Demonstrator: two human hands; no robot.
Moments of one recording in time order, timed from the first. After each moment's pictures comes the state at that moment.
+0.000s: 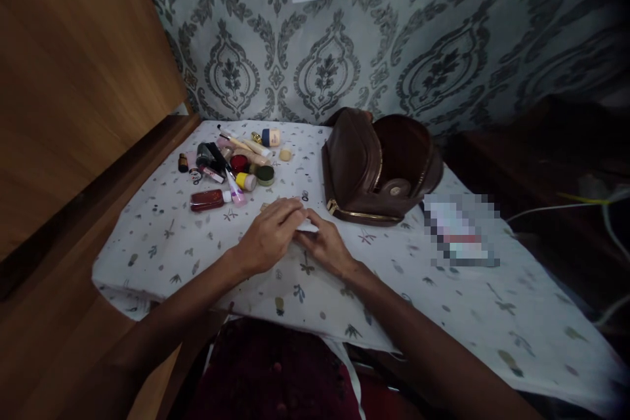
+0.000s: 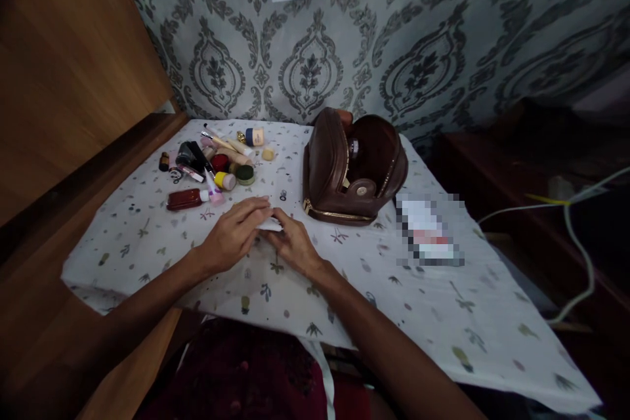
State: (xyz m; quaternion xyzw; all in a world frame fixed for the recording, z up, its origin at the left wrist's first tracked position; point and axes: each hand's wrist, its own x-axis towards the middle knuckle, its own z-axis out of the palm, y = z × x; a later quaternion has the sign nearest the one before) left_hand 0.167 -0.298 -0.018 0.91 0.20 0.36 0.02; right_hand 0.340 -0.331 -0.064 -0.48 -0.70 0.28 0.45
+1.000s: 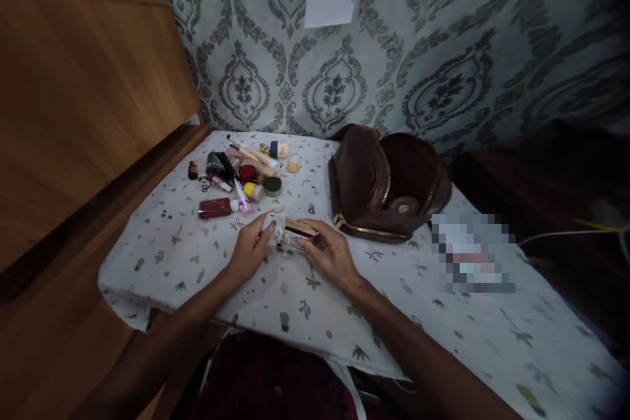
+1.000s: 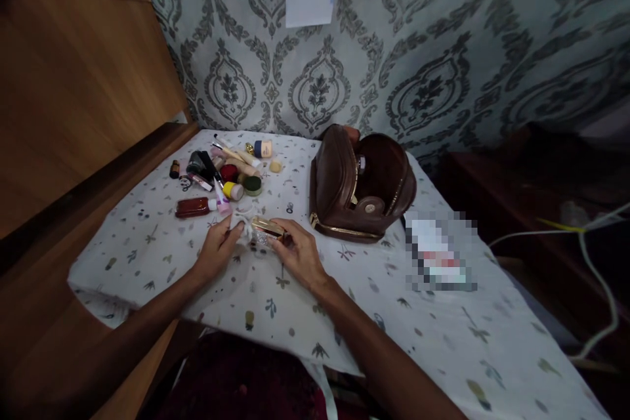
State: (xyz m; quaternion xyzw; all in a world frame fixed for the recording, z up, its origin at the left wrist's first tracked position) left_hand 0.140 -0.294 -0.046 0.73 0.41 0.44 0.33; right_hand 0.338 -0.325 -0.072 -0.49 -0.66 0.27 0.50
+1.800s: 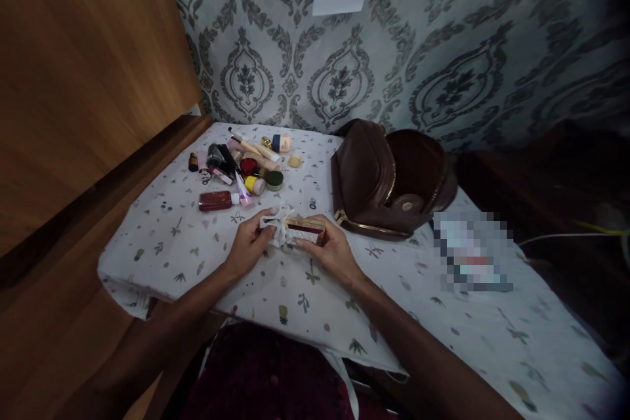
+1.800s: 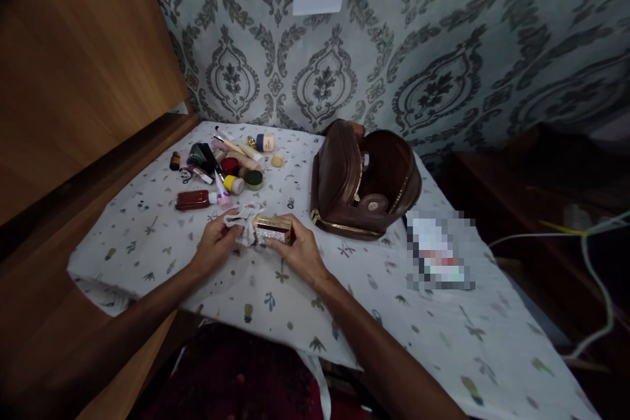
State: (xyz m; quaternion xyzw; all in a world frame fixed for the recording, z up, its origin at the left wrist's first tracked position) left_hand 0.137 -0.297 -0.057 0.66 0.40 0.46 0.43; right_hand 0.334 -0.325 -0.067 -0.49 -0.59 0.40 0.50
